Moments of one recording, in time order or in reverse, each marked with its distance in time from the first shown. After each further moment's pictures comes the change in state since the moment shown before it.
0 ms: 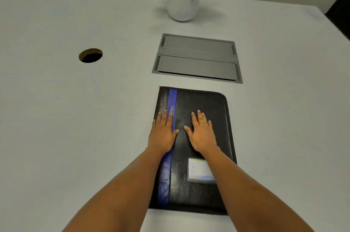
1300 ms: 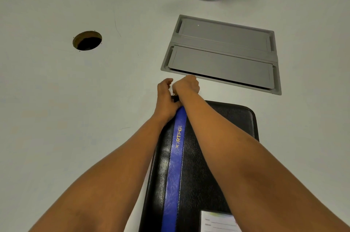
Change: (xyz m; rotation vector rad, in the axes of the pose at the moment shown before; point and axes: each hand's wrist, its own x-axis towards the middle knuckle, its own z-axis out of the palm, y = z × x) left_hand 0.145 -0.022 -0.040 -0.944 0.322 -0.143; right_hand 0.210 -0.108 -0.041 0.639 -0.023 0.517
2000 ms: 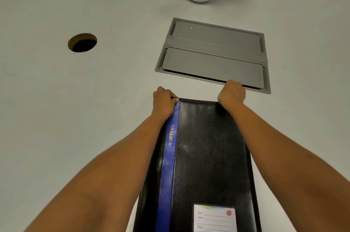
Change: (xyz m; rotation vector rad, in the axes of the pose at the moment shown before) left_hand 0.006 0.010 0.008 0.454 -0.078 -0.099; right_hand 0.022 0.075 -0.111 -0.543 0.259 -0.240
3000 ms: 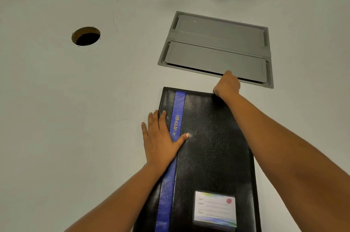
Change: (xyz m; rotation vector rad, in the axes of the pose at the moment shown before) left_hand -0.124 -0.036 0.018 0.282 0.102 0.012; right_hand 0.002 -0.013 0.008 0.175 -0.074 0.053
